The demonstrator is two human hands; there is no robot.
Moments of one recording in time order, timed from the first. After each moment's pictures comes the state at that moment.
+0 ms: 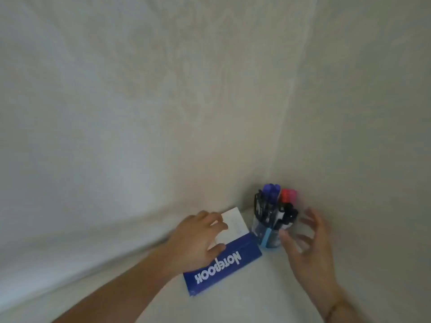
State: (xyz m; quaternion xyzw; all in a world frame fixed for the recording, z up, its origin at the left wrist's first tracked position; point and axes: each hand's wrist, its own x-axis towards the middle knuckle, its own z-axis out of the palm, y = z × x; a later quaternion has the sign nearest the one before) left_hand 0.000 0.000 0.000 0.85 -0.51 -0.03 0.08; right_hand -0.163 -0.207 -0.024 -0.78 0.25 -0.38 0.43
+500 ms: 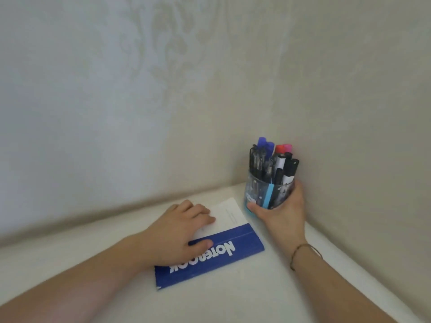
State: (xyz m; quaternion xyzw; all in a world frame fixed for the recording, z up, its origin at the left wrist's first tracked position) left_hand -0.016 0.027 -0.116 0.83 -0.56 0.05 0.06; right_hand -0.125 -0.209 -0.120 -0.77 0.24 -0.42 0.42
